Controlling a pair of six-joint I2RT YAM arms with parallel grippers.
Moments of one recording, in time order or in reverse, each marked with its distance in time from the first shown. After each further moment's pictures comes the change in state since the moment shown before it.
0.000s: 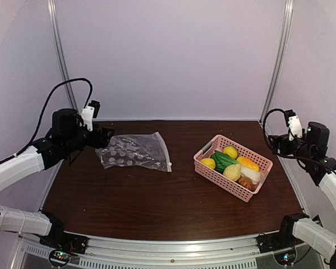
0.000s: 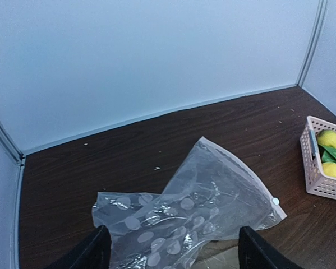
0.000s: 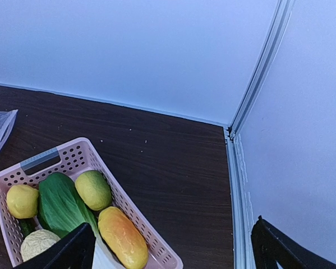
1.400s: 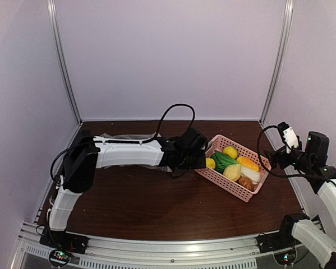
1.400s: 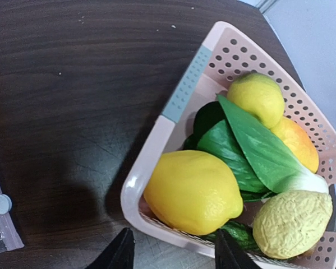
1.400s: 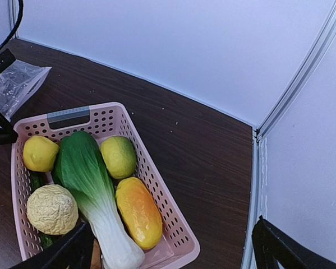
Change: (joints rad) left arm -0.603 1.176 1.030 -0.261 -0.185 -0.764; right arm -0.060 -0.090 -0.095 -0.078 -0.222 -0.203
